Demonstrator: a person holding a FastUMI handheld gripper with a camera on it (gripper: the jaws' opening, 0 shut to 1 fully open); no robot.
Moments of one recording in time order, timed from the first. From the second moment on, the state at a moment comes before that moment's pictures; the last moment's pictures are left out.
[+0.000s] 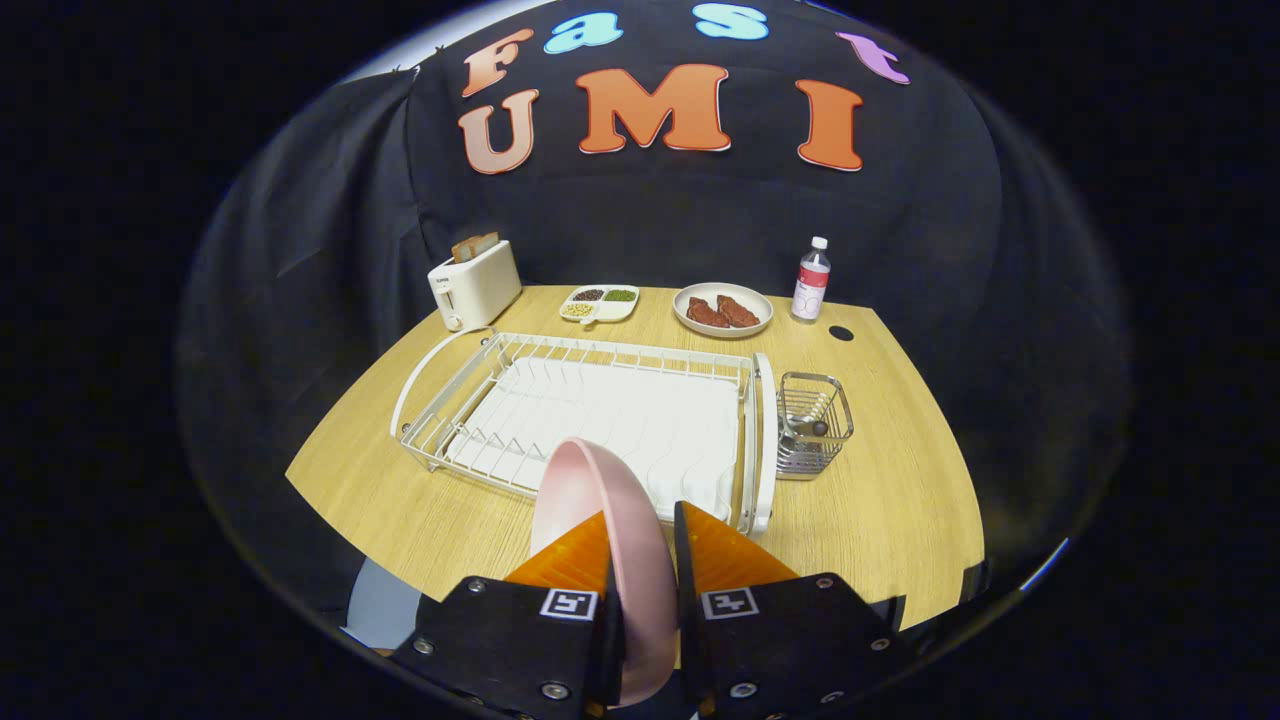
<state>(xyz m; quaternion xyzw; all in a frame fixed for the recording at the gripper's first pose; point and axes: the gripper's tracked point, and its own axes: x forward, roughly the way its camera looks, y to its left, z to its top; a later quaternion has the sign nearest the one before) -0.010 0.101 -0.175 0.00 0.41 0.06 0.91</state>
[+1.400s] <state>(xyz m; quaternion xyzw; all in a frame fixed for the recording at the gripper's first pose) -0.059 0.085 -0.293 0.16 0.48 0.02 0.86</state>
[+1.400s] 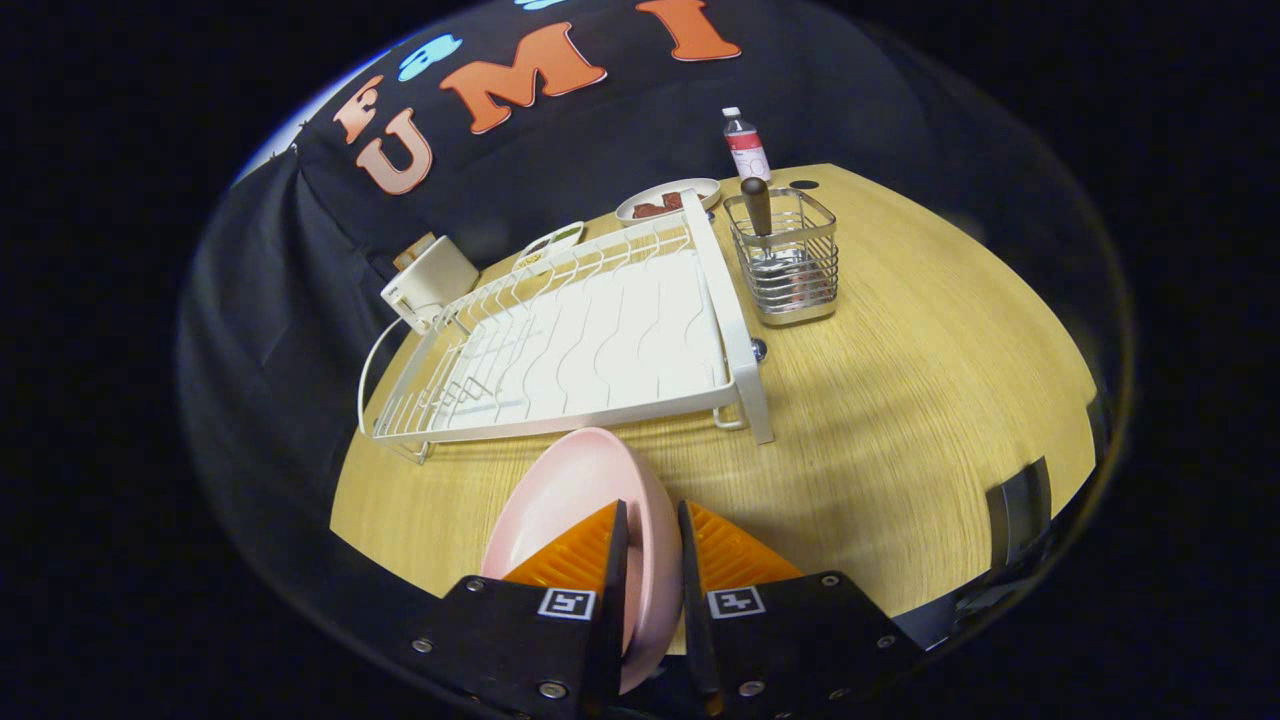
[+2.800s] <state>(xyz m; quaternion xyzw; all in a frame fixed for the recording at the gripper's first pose) 0.027 0.012 -0.203 0.01 0.23 -0.04 0.97</state>
